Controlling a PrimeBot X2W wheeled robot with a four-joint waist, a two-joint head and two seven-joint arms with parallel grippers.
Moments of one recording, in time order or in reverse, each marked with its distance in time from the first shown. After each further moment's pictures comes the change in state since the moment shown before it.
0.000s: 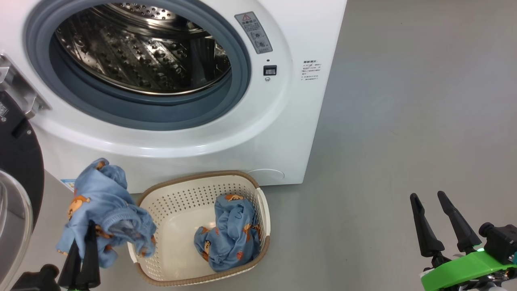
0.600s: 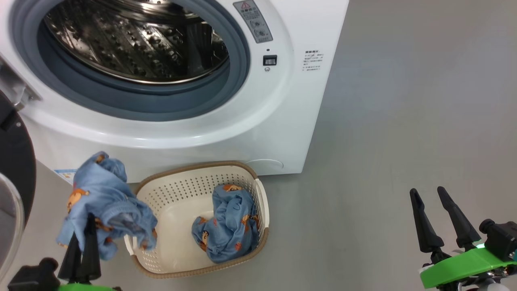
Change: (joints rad) left arm -0.012 -0.016 0.006 -0.010 -0.005 0.000 0.000; right arm -0.008 0.010 -0.006 -0.012 0.000 0.000 0.000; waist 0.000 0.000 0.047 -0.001
